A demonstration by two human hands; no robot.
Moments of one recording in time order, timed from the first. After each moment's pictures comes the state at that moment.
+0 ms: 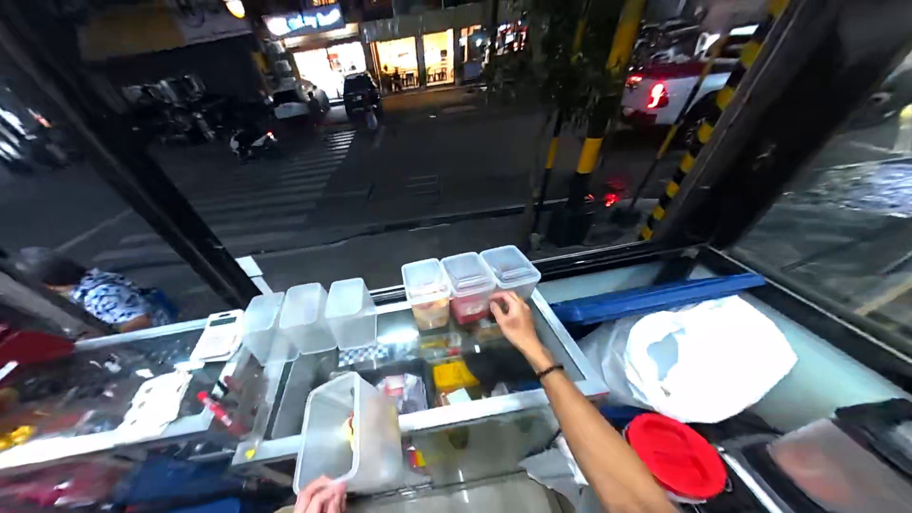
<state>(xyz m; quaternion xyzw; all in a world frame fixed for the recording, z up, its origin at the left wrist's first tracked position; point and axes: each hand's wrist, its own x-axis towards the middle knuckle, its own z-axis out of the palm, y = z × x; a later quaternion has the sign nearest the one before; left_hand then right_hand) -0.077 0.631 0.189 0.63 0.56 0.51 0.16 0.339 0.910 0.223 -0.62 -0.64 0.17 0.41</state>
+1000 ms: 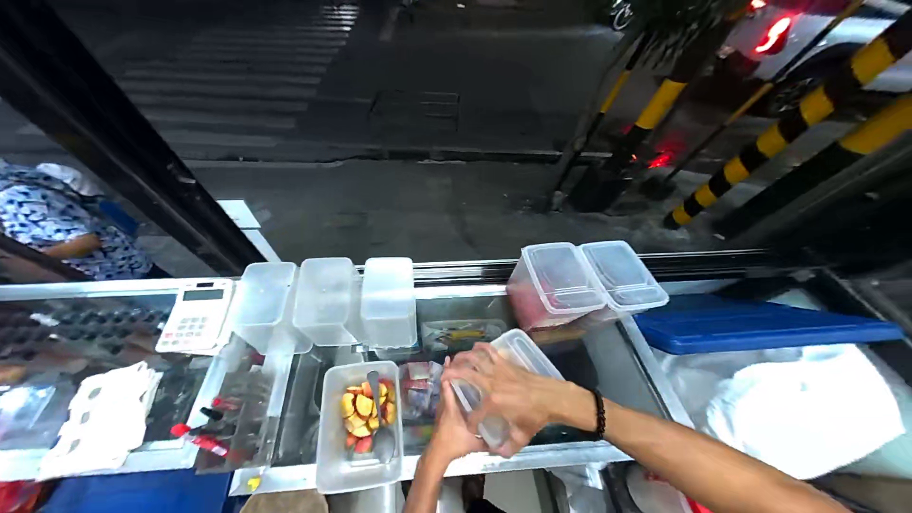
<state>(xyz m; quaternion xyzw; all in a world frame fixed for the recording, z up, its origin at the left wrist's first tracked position) 0.003 0.895 0.086 0.59 0.45 0.50 0.45 0.169 0.976 0.222 -0.15 -0.97 0.18 0.03</state>
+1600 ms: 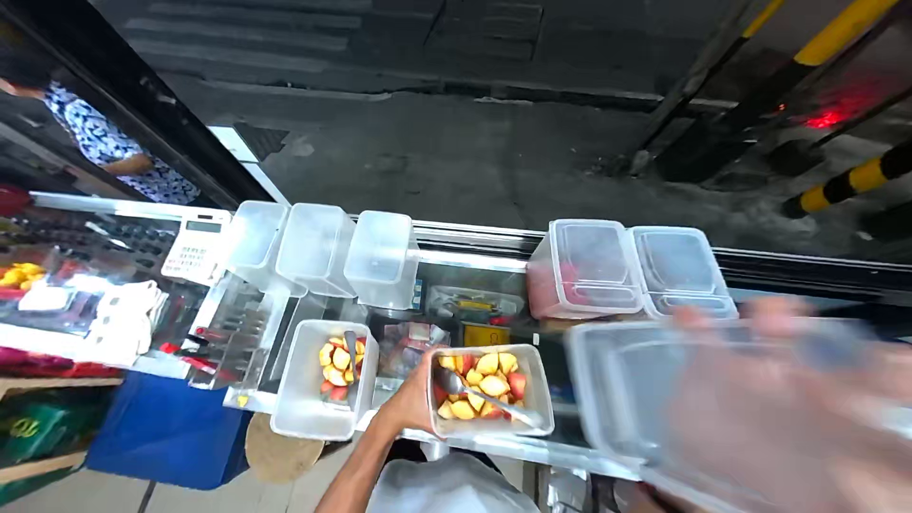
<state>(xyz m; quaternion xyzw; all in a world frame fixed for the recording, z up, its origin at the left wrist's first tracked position) -0.015 0.909 0.091 0.66 0.40 0.42 0.48 0.283 0.954 0.304 -0.18 -0.55 0.39 0.72</state>
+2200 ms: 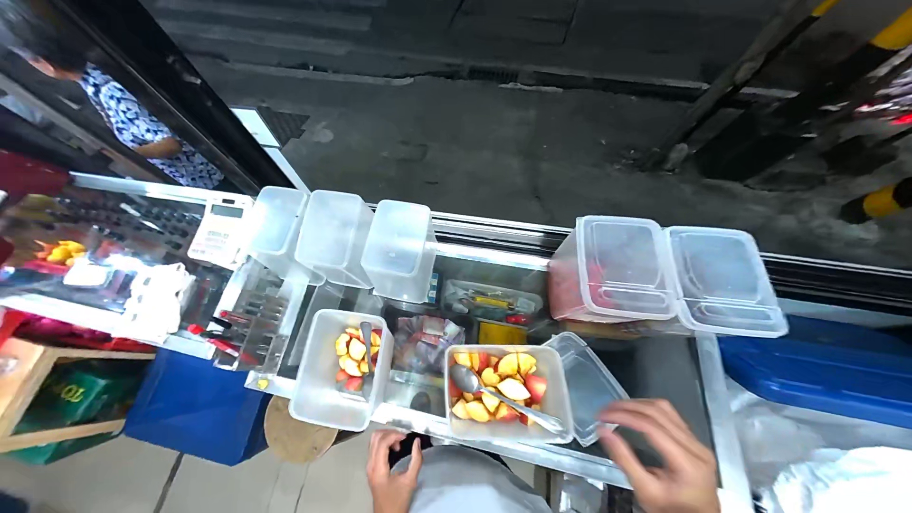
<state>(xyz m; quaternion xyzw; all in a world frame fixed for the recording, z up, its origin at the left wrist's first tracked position) -0.015 0.760 0.068 0.50 0.68 0.51 0.14 0.316 0.889 0.208 -0.51 -0.76 0.18 0.36</state>
